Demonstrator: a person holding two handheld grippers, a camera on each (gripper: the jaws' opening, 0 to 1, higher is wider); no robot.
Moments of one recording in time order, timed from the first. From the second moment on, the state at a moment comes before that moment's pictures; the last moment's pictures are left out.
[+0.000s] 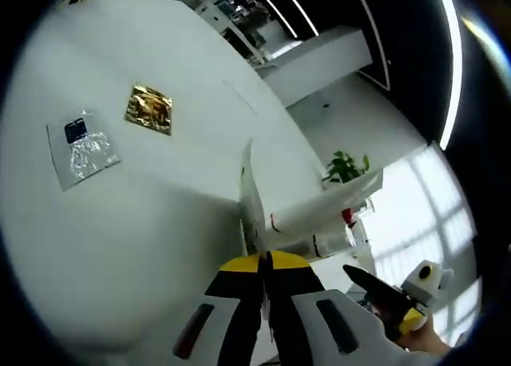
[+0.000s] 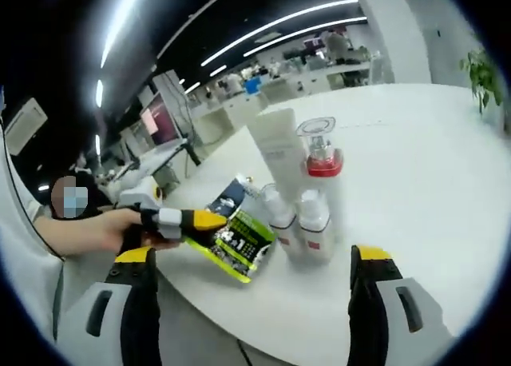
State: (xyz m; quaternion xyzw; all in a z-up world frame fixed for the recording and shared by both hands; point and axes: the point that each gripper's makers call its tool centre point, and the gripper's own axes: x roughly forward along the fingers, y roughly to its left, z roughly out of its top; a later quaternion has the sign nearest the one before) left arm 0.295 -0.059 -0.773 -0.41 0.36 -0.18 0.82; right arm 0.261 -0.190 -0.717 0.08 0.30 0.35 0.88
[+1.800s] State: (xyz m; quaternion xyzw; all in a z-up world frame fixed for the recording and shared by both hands) left arm 0.295 -0.026 -0.817 0.01 0.40 -0.17 0.90; right arm 0.263 -0.184 -0.708 0.10 0.28 0.36 0.89
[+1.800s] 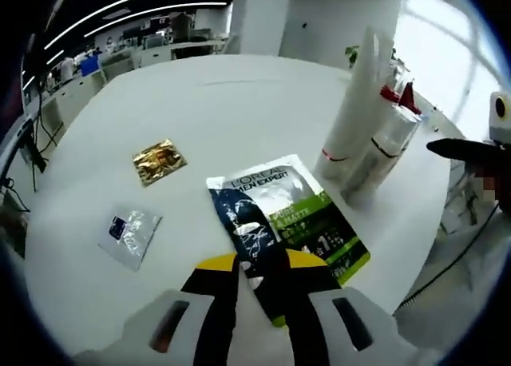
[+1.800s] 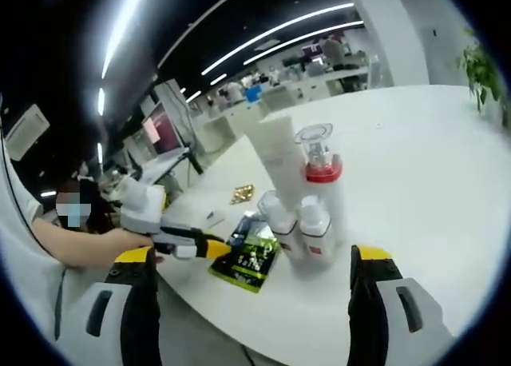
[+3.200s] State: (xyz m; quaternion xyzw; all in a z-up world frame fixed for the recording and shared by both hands) left arm 0.215 0.036 -0.724 -0.03 0.36 -0.23 0.91; right arm 0.256 -0.177 -0.709 0.09 0.28 0.37 0.88
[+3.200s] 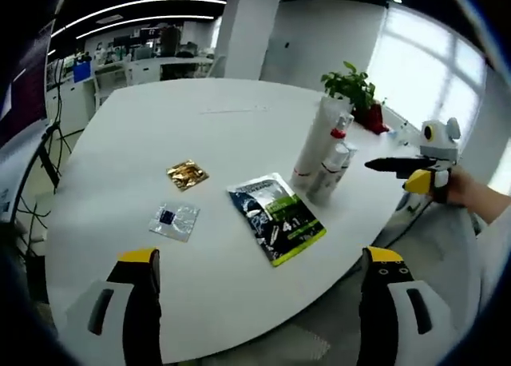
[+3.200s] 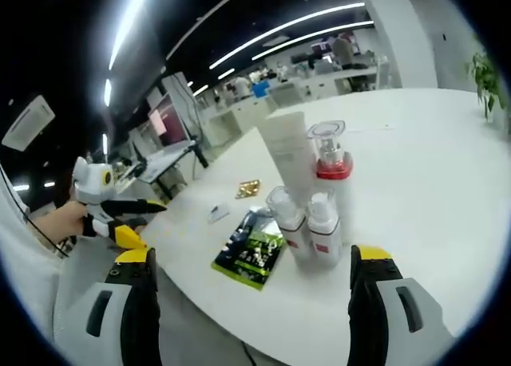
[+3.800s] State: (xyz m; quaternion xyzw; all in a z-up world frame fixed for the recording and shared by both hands) left arm 0.200 0.064 -0.718 -0.01 0.34 -0.21 0.92; right arm 0.258 -0.182 -0.710 0.08 0.28 0.36 0.89
